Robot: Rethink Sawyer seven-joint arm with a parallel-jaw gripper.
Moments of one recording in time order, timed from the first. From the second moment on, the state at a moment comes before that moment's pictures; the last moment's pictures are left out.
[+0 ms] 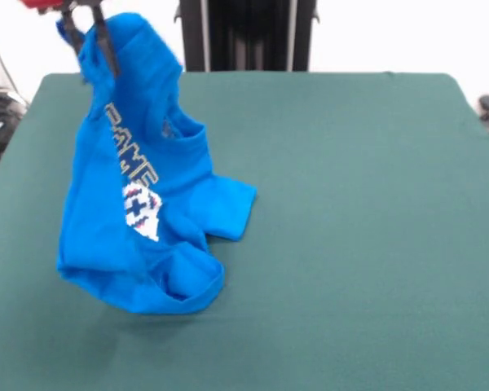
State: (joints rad) arm -0.96 -0.73 0.99 1.50 -0.63 1.04 1.38
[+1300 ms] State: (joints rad) arm -0.41 -0.98 0.80 1.27 -0.44 1.26 1.40
